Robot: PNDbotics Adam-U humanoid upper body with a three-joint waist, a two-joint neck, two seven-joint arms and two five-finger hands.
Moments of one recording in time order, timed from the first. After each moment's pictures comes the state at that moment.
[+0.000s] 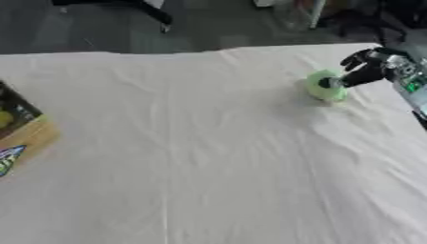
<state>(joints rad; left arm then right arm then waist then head) -0.51 0.80 -0.07 -1.67 0.14 0.49 0.32 -0.73 -0.79 0.15 -1.13 0.26 0.42 0.31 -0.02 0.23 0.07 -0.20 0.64</state>
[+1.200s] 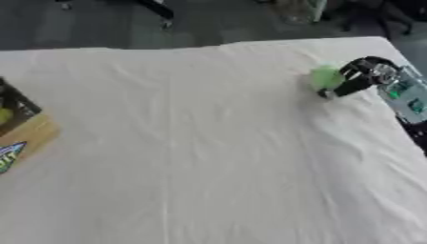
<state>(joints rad) -0.51 0.79 -0.07 -1.67 0.16 0.49 0.34 -0.76 -0.73 0.16 -1.02 0.36 0.46 0.27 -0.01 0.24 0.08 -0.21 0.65</state>
